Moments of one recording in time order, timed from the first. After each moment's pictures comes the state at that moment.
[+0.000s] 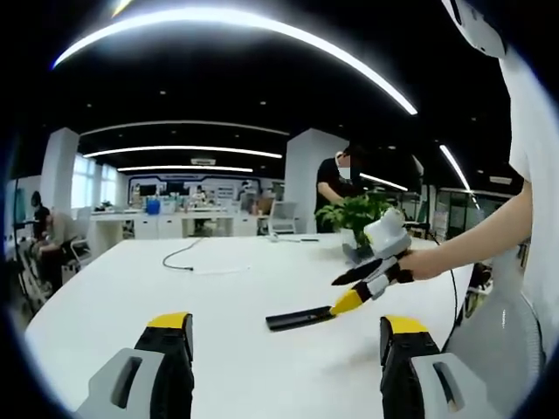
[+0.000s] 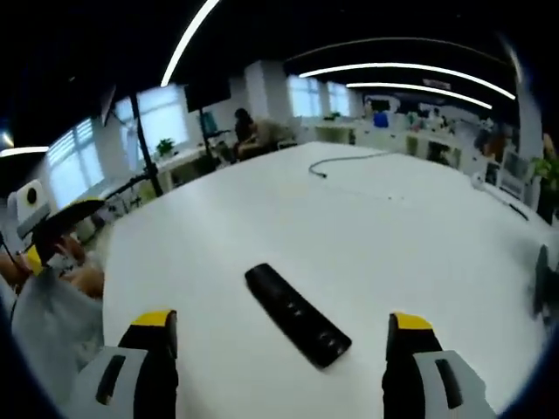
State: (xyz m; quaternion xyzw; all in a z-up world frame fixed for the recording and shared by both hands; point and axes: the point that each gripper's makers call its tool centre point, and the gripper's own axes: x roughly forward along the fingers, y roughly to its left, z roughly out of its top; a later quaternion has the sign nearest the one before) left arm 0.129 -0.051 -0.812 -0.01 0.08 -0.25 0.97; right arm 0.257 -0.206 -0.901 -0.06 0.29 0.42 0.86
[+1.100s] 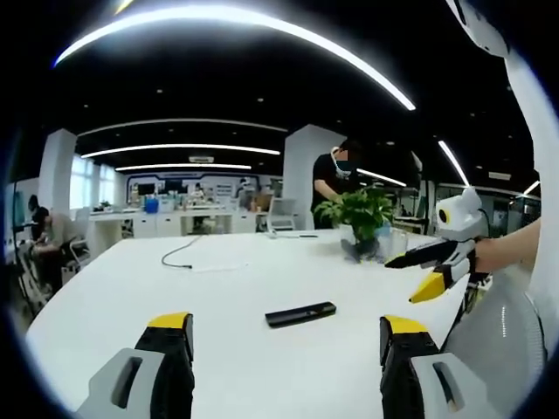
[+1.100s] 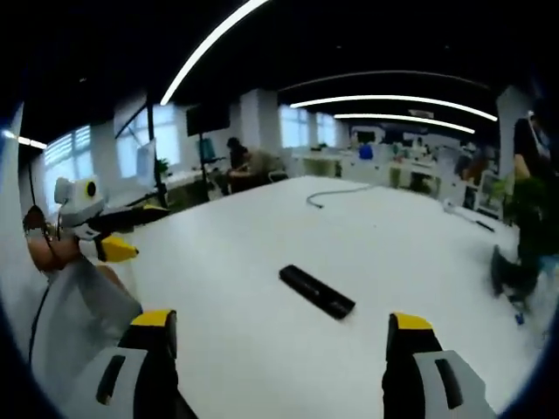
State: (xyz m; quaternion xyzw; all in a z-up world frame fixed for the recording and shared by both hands) left arm 0.128 -0.051 -0.815 0.00 0.09 -0.25 0.96; right arm 0.153 -0.248 -0.850 -0.07 0.22 0.39 0.89
